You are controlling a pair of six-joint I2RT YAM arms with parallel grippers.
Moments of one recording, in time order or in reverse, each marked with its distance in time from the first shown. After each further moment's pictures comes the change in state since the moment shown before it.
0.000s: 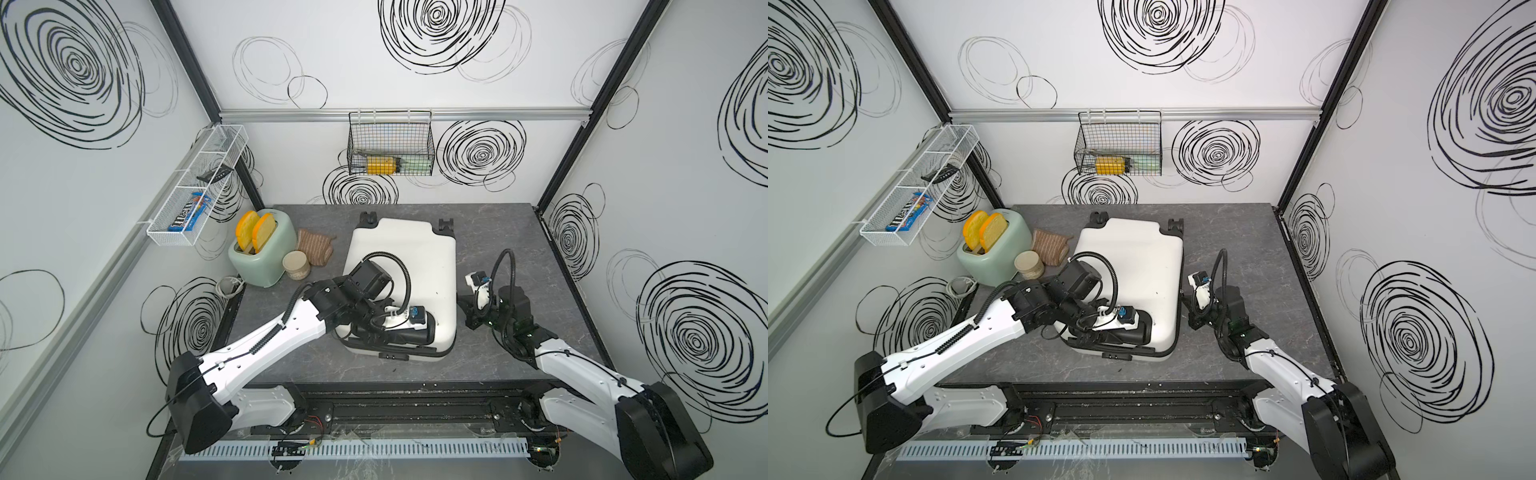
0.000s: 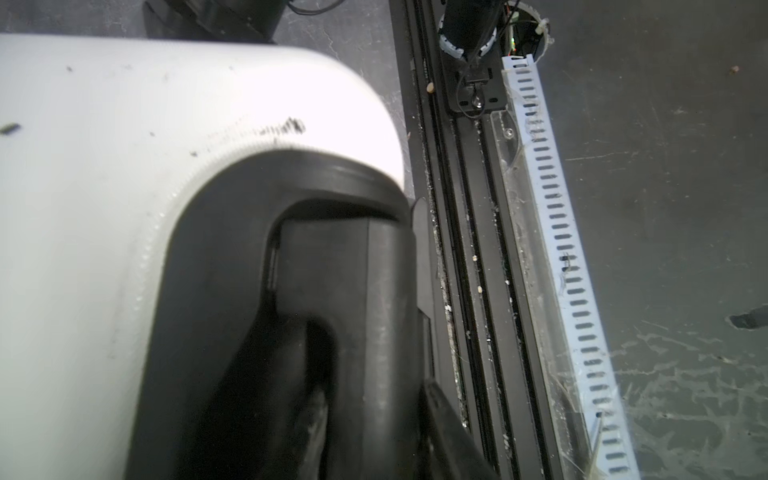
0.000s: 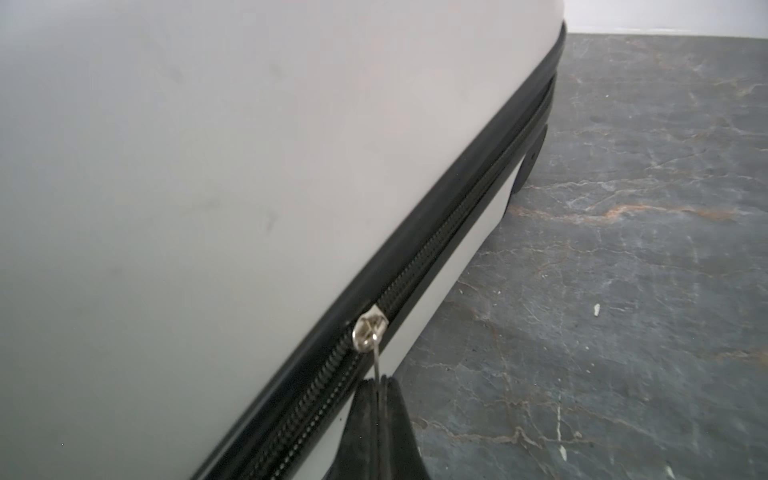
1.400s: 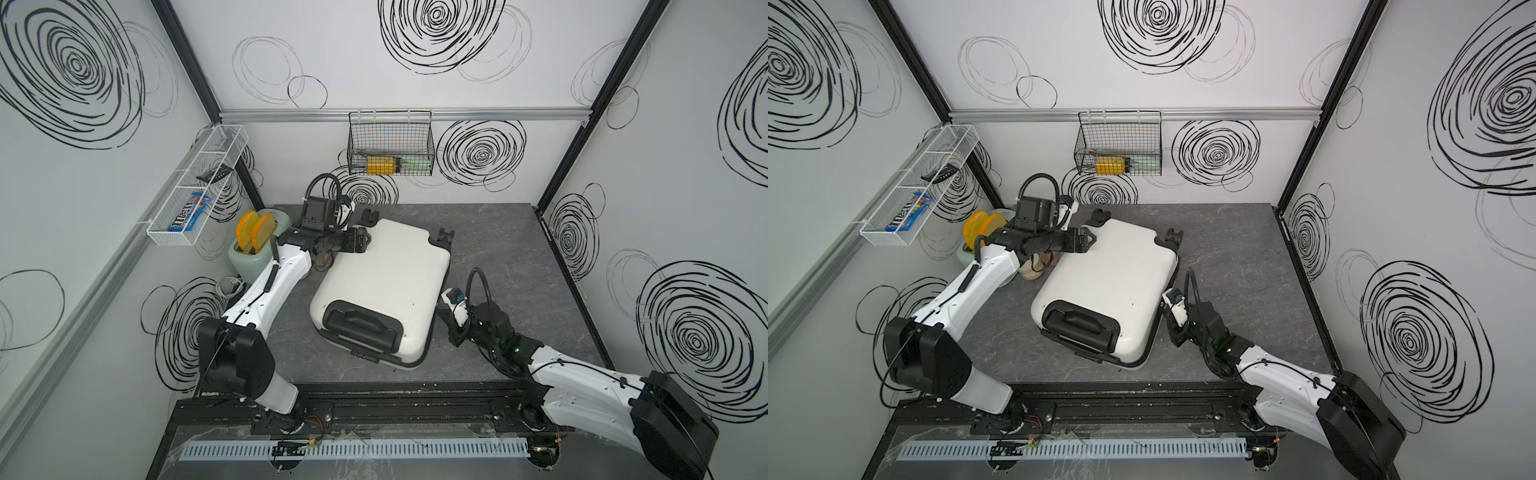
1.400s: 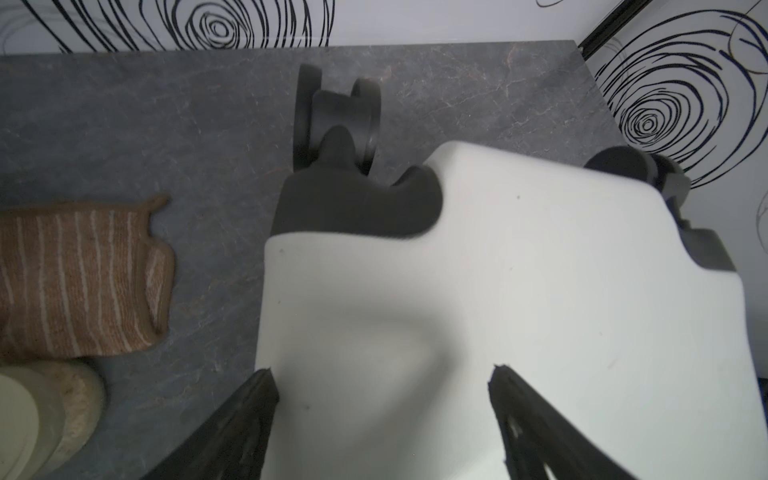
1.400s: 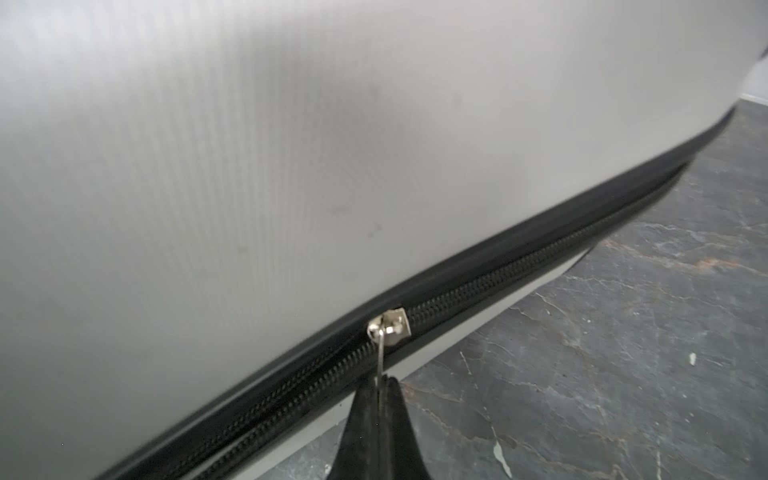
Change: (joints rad) left arm 0.544 0.345 0.332 0.264 -0.239 -0.929; right arm 0.410 -0.026 -0.039 0.060 0.298 0.001
